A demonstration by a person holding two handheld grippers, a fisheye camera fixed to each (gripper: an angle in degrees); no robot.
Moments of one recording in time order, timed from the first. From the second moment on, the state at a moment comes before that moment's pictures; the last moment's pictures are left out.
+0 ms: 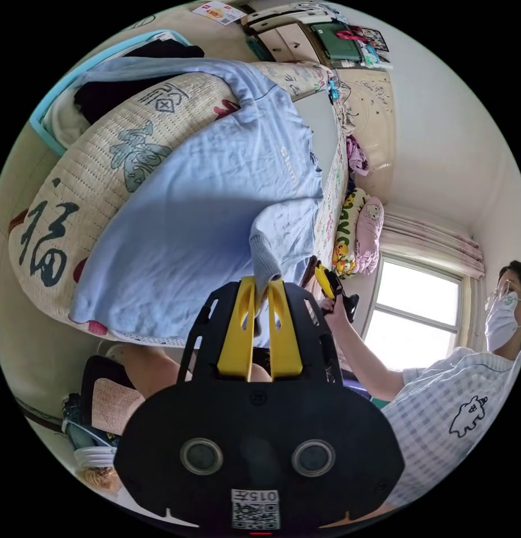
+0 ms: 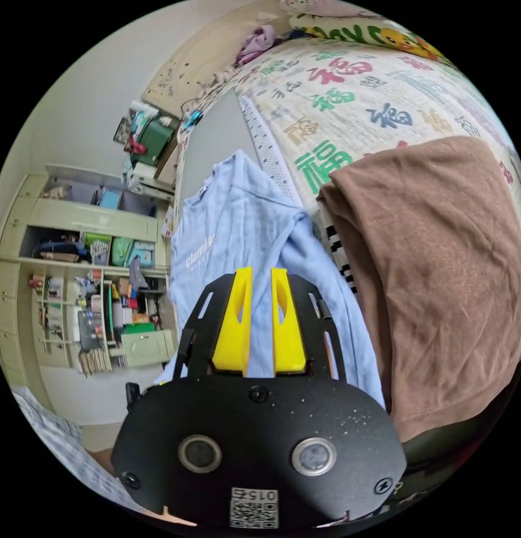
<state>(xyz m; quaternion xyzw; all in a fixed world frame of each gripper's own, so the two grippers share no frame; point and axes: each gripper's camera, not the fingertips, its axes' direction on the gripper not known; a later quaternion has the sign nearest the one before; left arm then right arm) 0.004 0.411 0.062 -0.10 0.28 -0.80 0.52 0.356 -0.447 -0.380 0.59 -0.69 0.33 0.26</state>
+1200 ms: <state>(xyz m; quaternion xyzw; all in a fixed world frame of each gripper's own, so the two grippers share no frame) -0.197 0.015 0.378 -0.29 0.30 -0.50 0.76 0.667 -0.553 -0.158 0.52 -0.82 0.23 0.05</state>
